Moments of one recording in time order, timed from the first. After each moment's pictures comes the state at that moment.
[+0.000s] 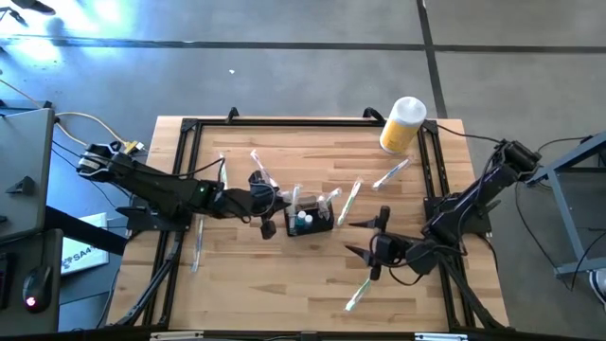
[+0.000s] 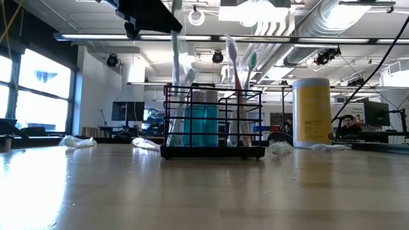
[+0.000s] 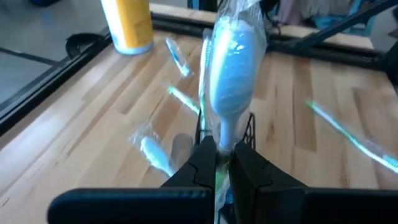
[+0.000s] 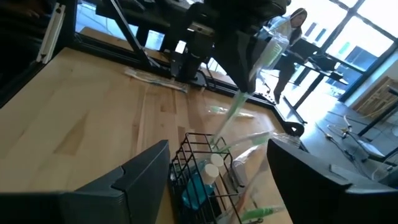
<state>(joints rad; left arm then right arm) -0.26 1.24 0.90 -0.09 -0.49 -0.31 0.72 1.28 0.80 0.11 0.93 -0.05</state>
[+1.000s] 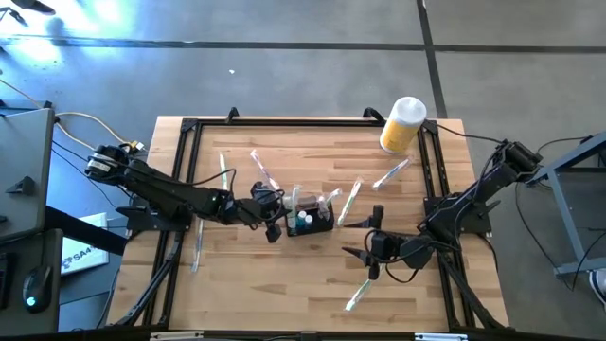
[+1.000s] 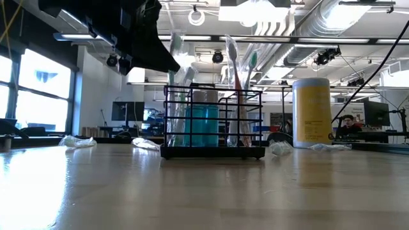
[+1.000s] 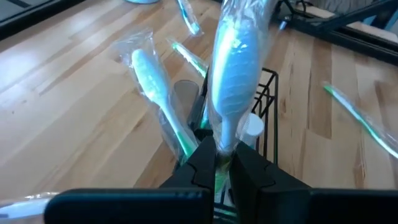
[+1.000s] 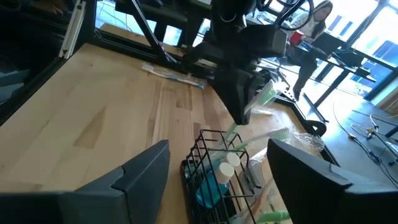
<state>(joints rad) -0.26 1.35 0.75 0.10 -0.48 -0.51 0.67 1.28 0.80 0.09 0.80 -0.04</state>
